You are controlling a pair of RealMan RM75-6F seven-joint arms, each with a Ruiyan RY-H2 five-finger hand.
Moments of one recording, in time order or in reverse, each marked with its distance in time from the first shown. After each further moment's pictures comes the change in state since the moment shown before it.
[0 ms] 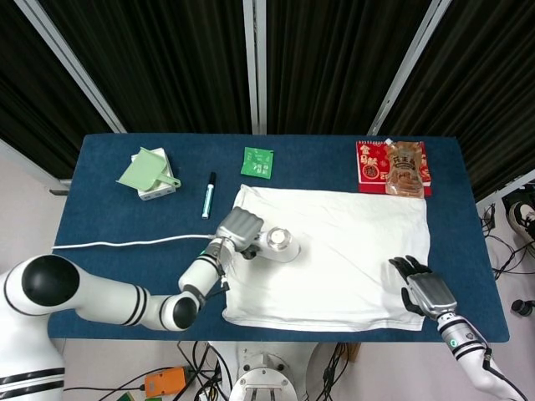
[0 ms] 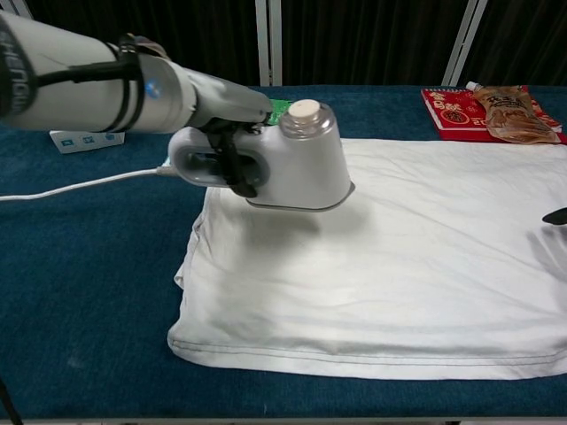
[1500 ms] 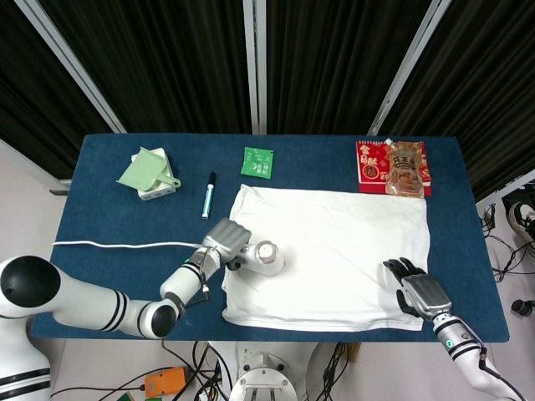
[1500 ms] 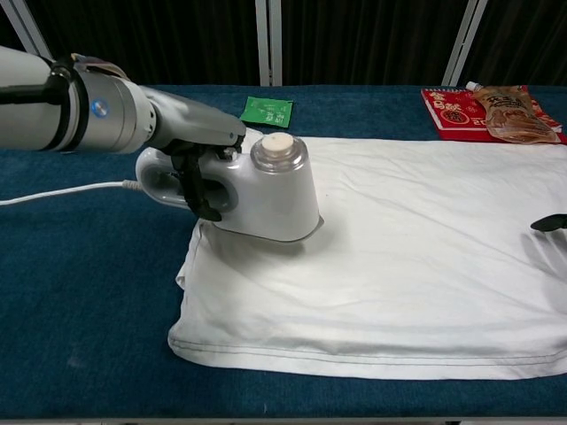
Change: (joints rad) left arm 0.057 0.079 0.110 -0.114 0.120 -0.014 -0.093; right arm 0.006 -0.015 -0.003 0.010 -0.032 -0.012 0.007
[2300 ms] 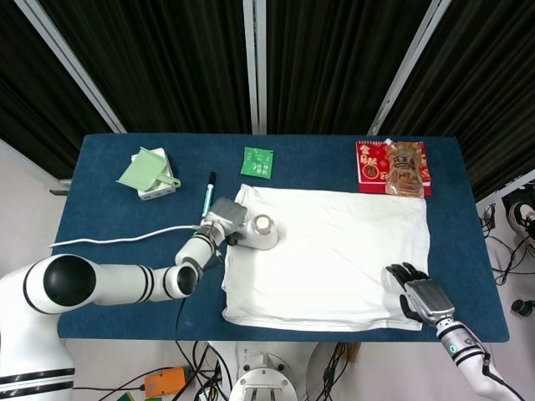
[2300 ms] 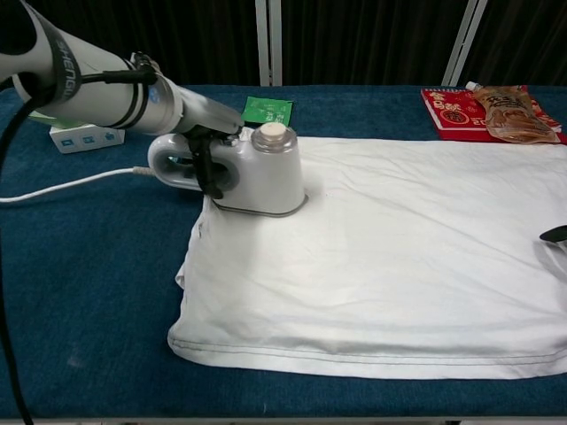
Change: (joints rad) left arm -0.080 -0.091 0.007 0.404 -0.267 -0.259 0.029; right arm -0.018 0.007 -0.015 0.005 -0.008 0.001 0.001
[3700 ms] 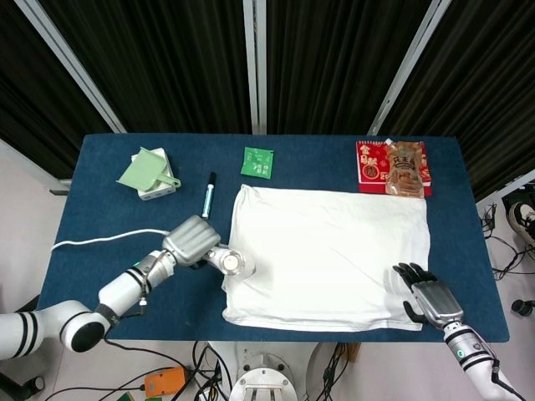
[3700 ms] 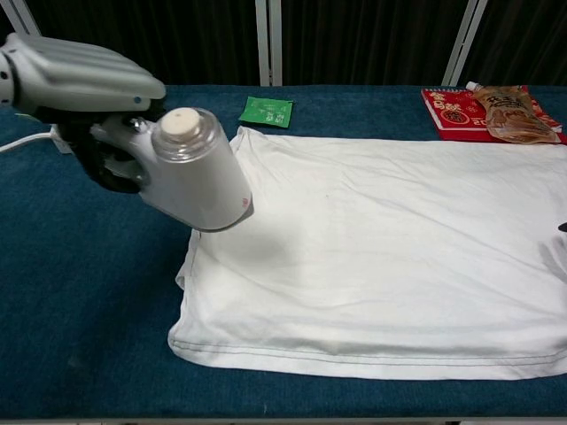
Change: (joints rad) left arm 0.511 0.358 -0.134 -0.464 0.993 0.066 -0.123; right arm -0.030 0.043 -0.004 -0.039 -0.014 0.034 -0.006
